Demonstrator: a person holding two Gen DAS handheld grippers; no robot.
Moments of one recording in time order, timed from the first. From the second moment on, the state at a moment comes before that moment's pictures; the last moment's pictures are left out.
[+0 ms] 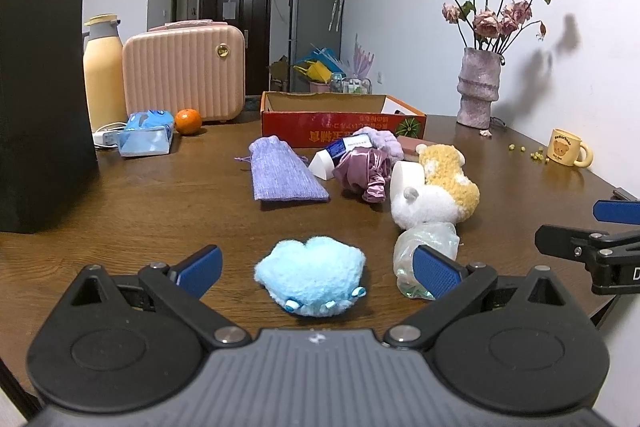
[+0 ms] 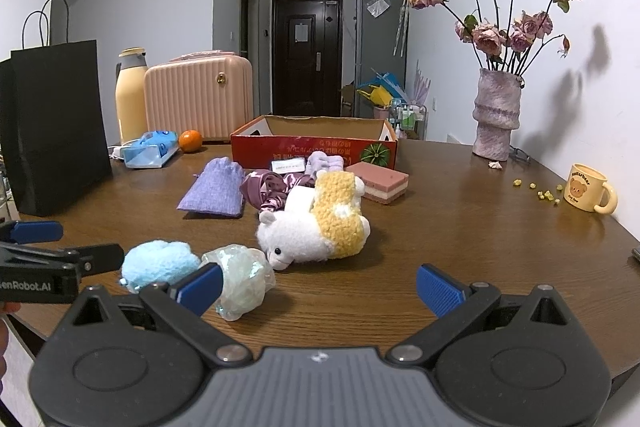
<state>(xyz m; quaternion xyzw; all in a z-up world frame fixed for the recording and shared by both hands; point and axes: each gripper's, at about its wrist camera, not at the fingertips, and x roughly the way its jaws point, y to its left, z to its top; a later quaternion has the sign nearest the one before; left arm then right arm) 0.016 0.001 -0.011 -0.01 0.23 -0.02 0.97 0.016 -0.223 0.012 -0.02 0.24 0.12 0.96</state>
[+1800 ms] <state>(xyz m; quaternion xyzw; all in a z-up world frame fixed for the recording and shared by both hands) 0.115 0.008 -0.066 -0.01 0.34 -0.03 0.94 0.078 -0.209 -0.032 -0.01 0.31 0.11 0.94</state>
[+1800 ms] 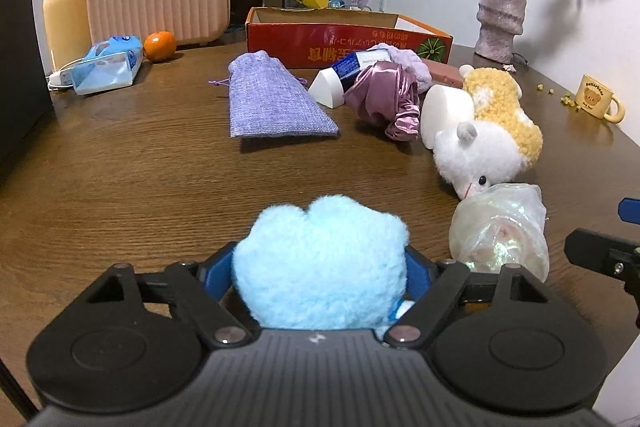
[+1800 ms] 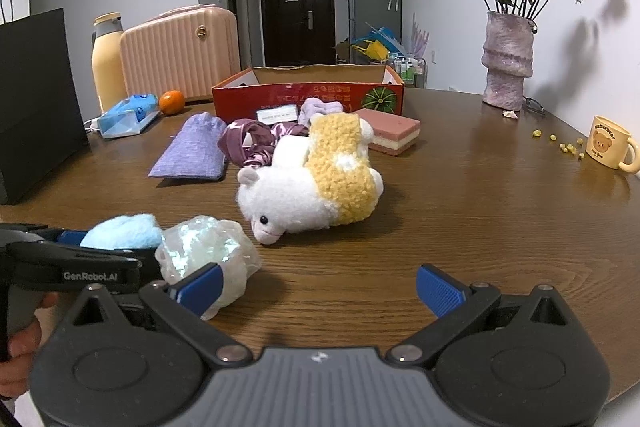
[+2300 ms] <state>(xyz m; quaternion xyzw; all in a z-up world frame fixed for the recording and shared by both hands) 0.101 0.029 -0.051 -0.02 0.31 0.00 0.95 0.078 -0.184 -0.022 -0.02 0.29 0.15 0.94</state>
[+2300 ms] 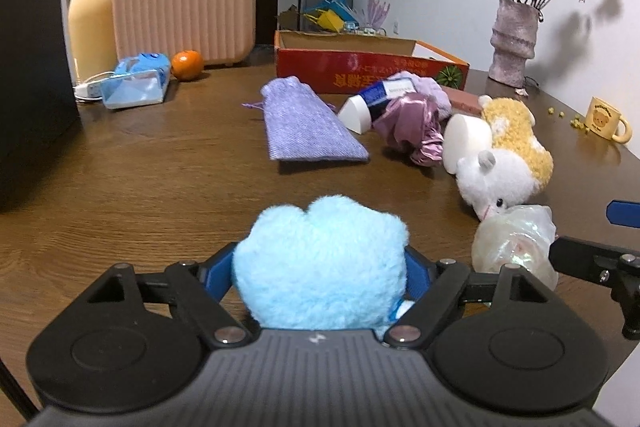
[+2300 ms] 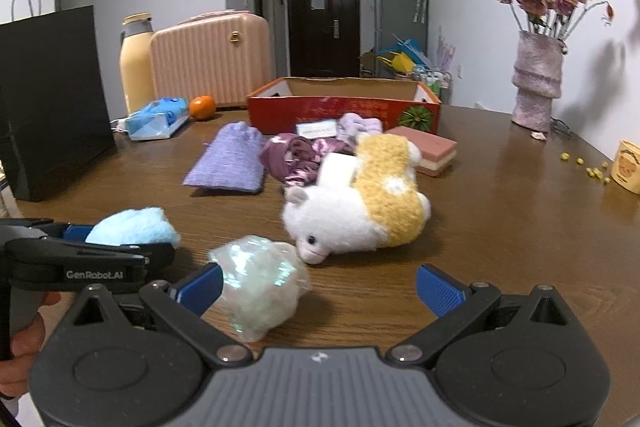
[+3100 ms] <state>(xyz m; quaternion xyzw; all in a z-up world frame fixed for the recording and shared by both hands) 0.086 0.059 -0.045 -0.03 0.29 0.02 0.96 0.109 -0.140 -0.050 -0.02 0.32 0.17 0.93</state>
